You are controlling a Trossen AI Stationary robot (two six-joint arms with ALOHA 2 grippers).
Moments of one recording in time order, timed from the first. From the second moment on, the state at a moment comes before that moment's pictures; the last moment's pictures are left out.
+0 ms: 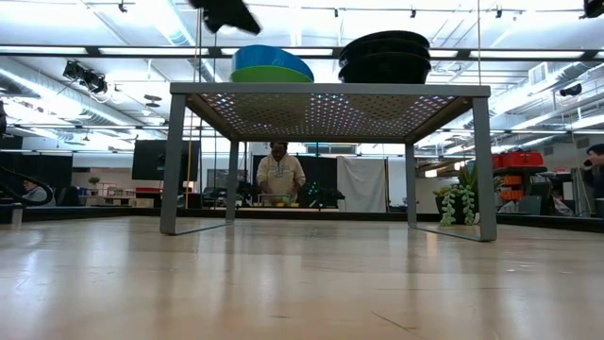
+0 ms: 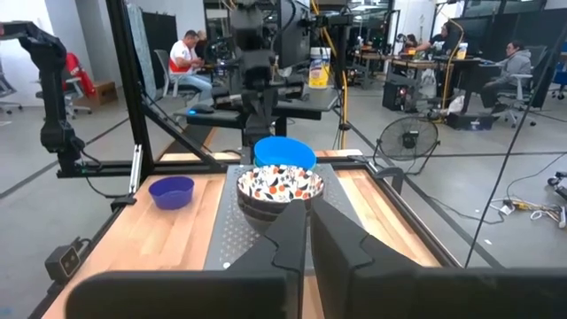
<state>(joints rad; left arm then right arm) -0.04 1.26 1.21 -0.60 -0.22 -0.01 0.01 0.07 0.99 -0.98 0.06 -0.01</state>
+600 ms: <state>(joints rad) -0.07 1.25 1.18 -0.49 -0.29 -0.01 0.01 0.07 0.99 -0.98 0.06 -0.01</state>
